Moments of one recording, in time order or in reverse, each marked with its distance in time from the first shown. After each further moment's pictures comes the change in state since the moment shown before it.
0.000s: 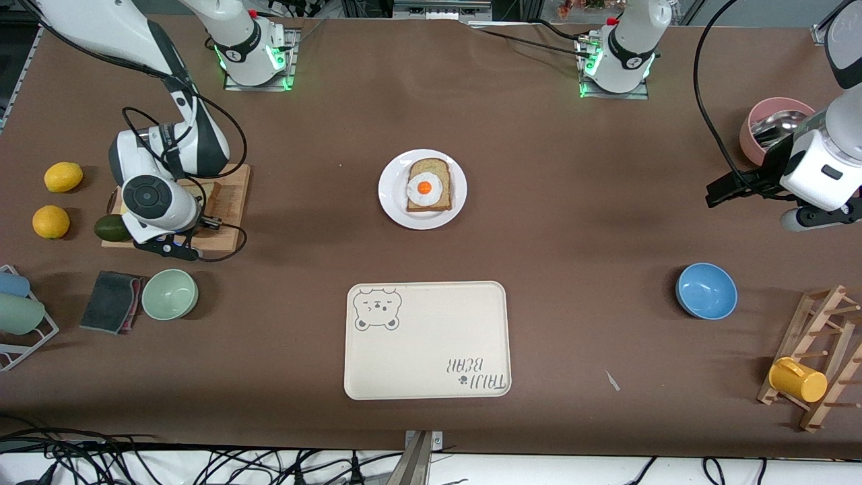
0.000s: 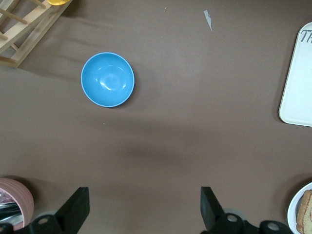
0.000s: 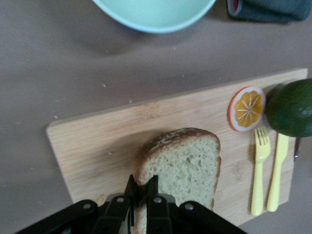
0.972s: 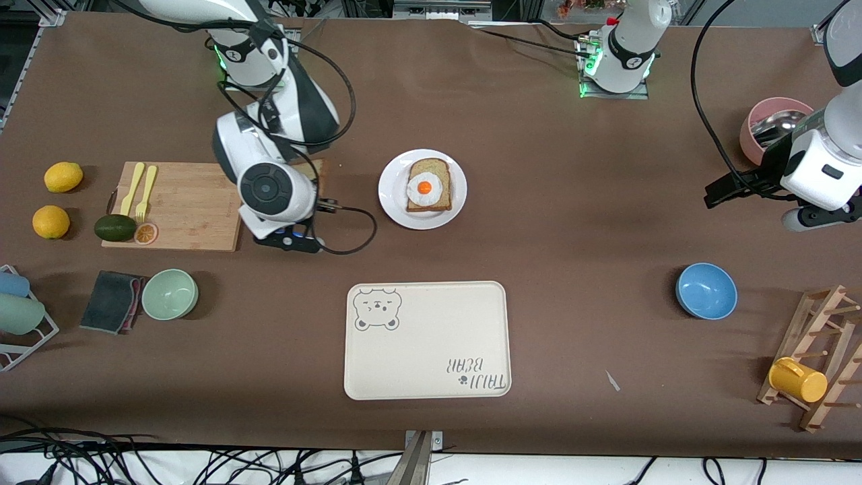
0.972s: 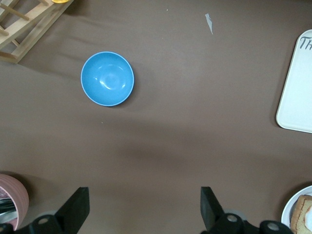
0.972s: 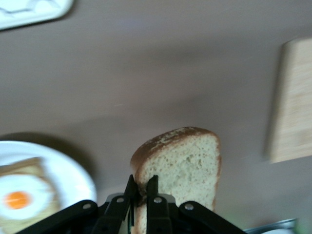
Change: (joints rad) left arm 0.008 -0.001 -0.012 0.003 -0.002 0.002 -0.040; right arm 0.385 0.137 0.043 0.506 0.470 -0.416 0.181
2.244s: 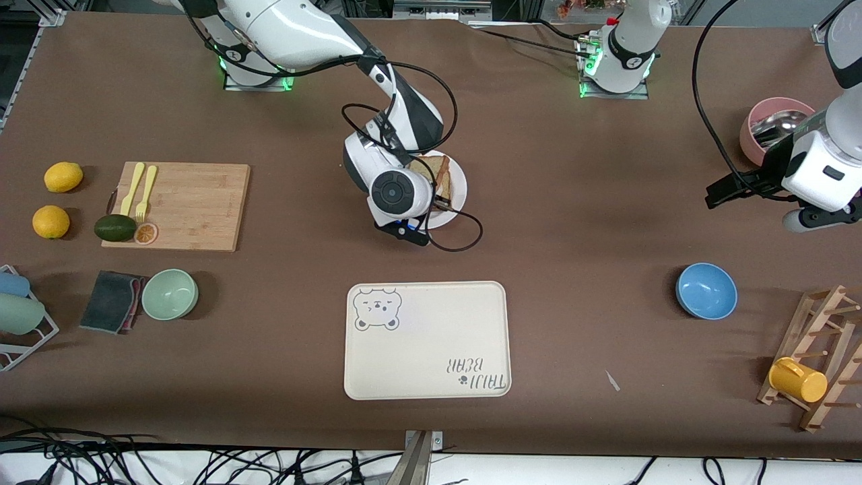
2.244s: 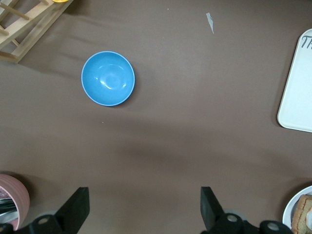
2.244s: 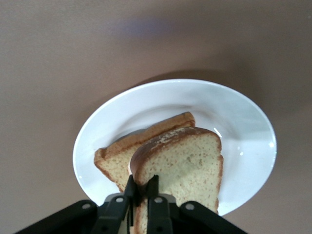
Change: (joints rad) left arm 0.003 0.001 0.000 -0.002 0.000 0.000 0.006; right arm 0.219 0.288 0.020 0.207 0.253 0.185 0.261
